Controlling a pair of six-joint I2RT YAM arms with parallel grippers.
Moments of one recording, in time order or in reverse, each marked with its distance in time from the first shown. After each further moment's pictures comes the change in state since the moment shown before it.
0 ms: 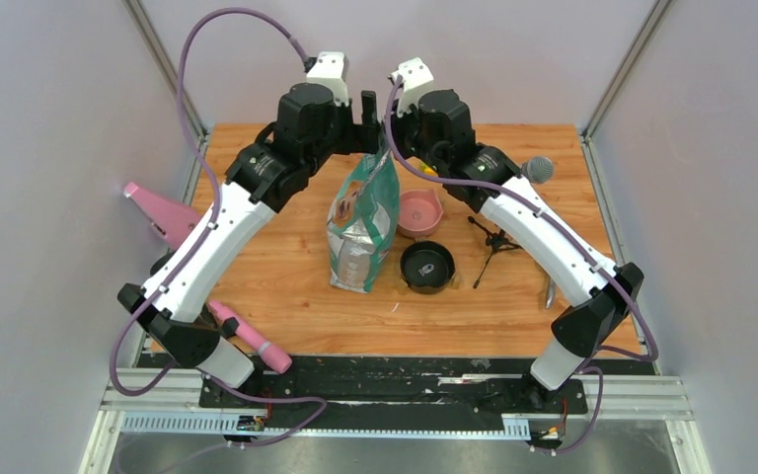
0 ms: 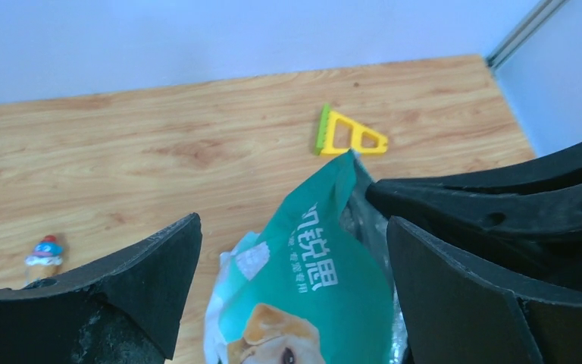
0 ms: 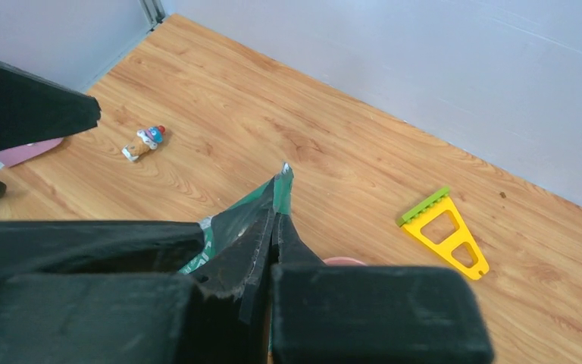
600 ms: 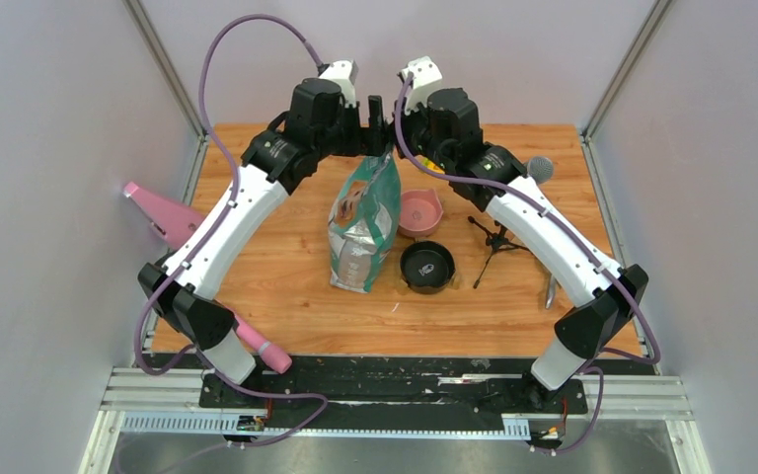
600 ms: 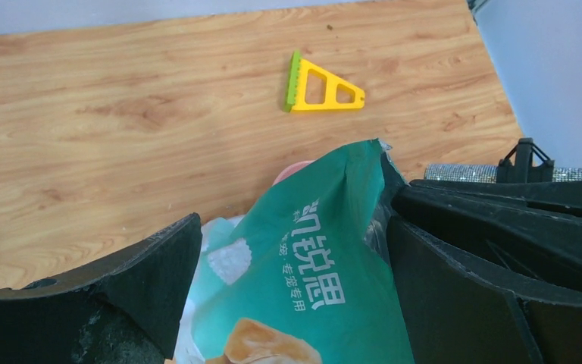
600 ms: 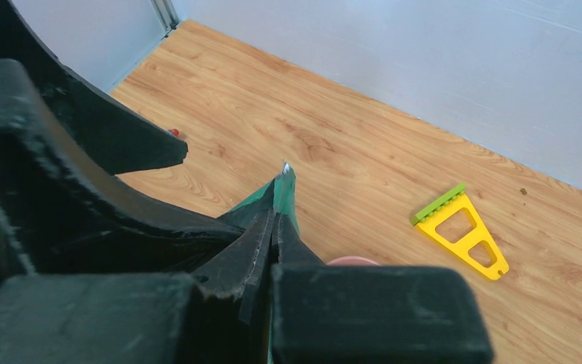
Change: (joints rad) left arm 0.077 0.085 0.016 -0.021 0.232 -0.084; right arm -0.032 -0.023 -0.034 0.023 -0.063 0.052
